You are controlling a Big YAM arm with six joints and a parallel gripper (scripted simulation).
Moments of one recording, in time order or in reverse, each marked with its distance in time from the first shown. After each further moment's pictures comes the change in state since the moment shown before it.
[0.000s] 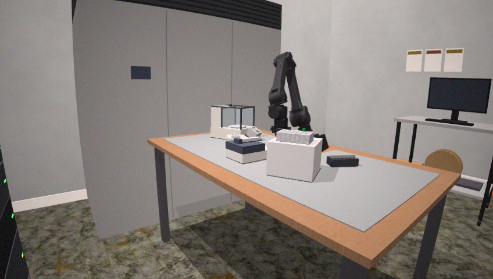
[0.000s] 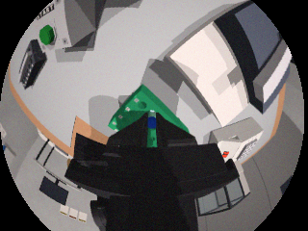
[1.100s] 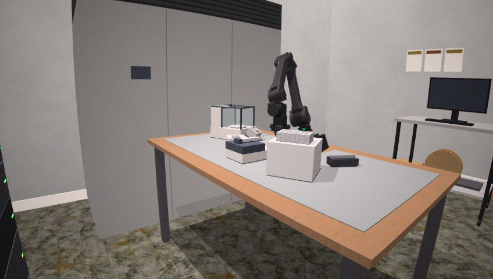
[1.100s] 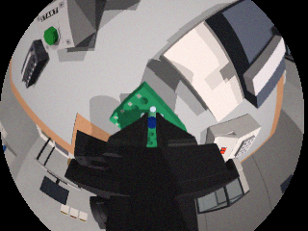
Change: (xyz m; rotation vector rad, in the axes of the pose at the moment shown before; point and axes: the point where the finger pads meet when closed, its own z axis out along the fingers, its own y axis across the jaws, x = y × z) arm 0.001 -0.005 -0.011 0.001 0.003 0.005
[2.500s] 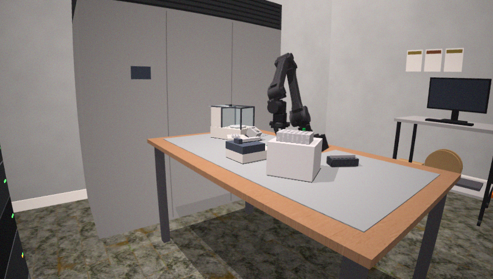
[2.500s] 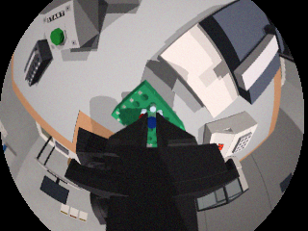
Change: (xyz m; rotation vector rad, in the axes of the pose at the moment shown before) arm -0.001 -0.002 -0.013 0.001 -0.001 0.000
